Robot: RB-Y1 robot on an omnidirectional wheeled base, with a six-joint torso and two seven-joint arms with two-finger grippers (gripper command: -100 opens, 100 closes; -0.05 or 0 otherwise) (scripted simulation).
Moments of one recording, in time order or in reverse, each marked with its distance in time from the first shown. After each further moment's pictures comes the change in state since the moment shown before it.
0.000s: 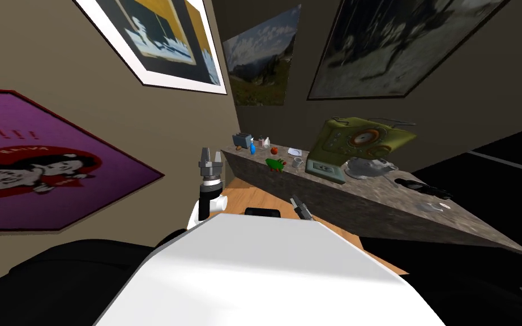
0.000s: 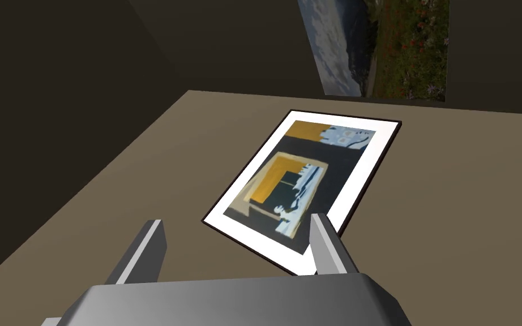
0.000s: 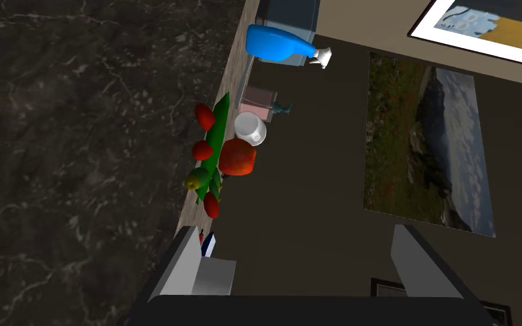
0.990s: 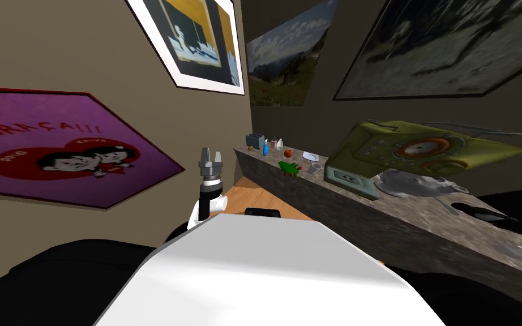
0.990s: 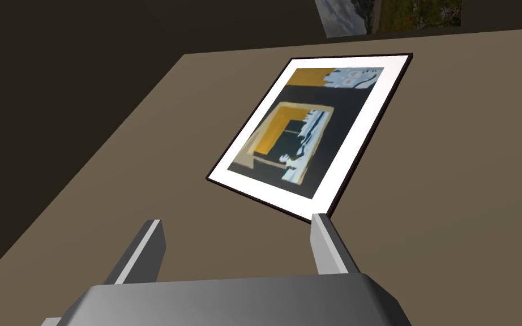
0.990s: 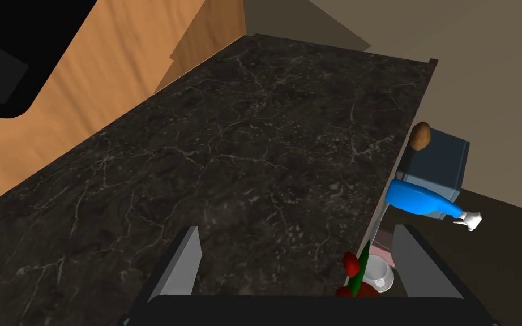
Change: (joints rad) left arm 0.000 0.000 0.000 0.000 0.000 0.000 0.000; right arm 0.109 -0.326 0.150 0.226 -0.037 -0.020 -0.011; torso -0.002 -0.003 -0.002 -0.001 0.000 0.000
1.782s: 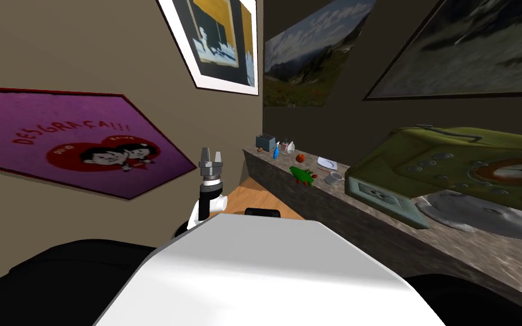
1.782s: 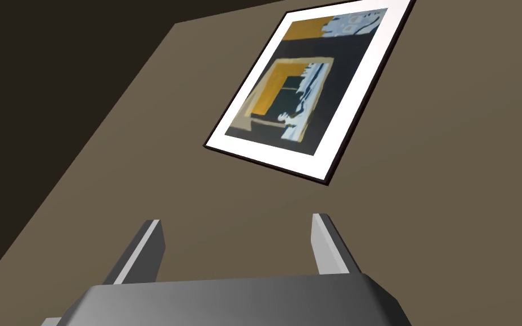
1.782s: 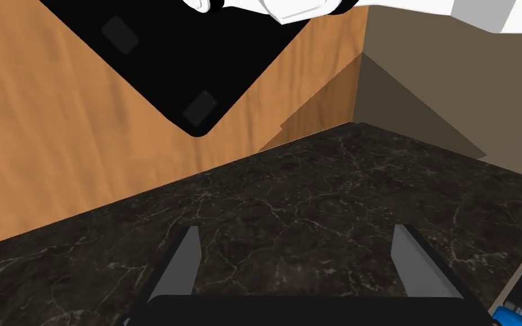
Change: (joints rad) left arm 0.000 0.000 0.000 0.000 0.000 0.000 0.000; right arm 0.082 -0.283 0.087 0.153 -0.042 -0.003 0.000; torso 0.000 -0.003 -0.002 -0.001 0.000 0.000
